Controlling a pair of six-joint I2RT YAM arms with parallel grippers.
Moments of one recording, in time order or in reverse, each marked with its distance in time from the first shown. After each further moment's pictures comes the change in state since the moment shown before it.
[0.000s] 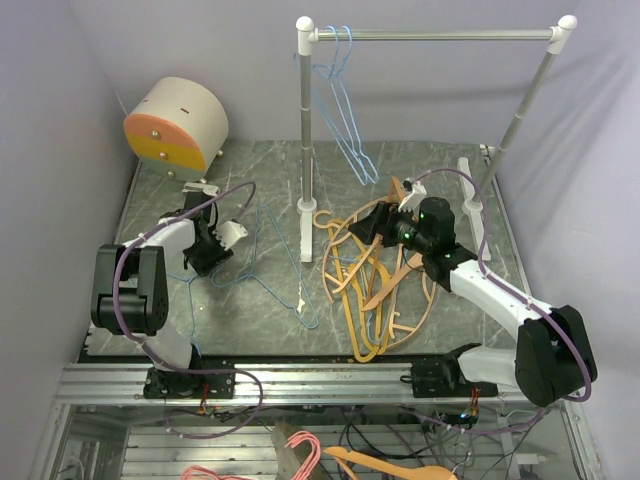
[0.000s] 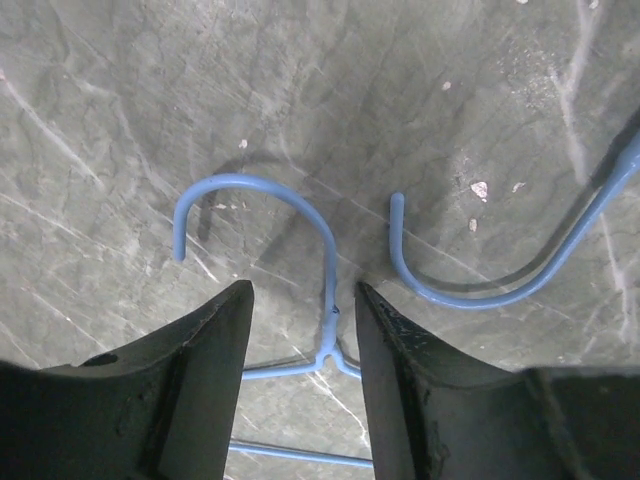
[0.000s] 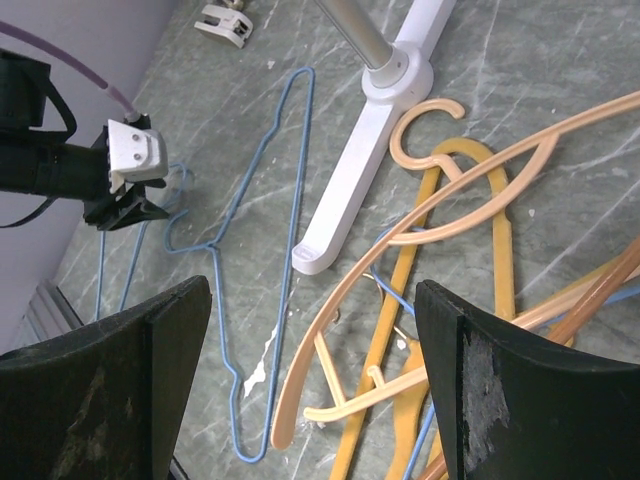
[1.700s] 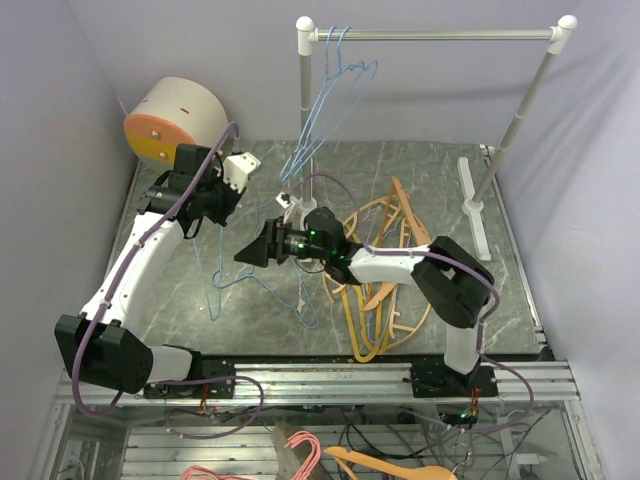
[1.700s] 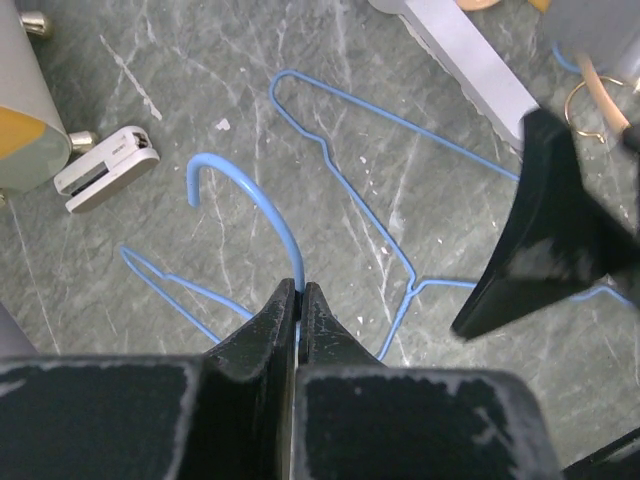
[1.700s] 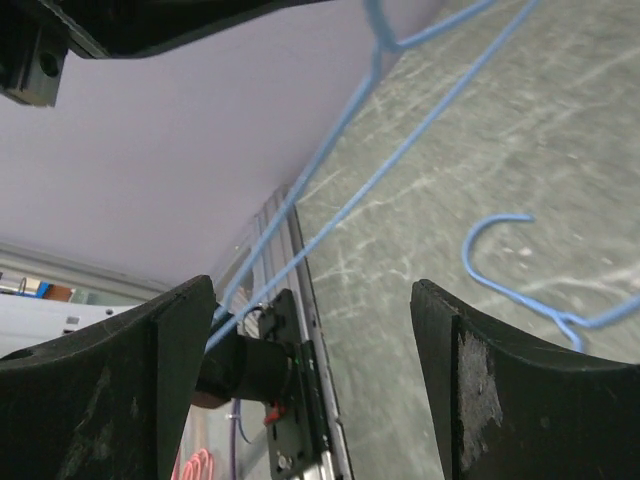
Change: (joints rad) left arm -0.176 -0.314 0.379 -0.154 0.194 -0.432; right arm 0.517 0.639 0.381 0.499 -0.108 0.327
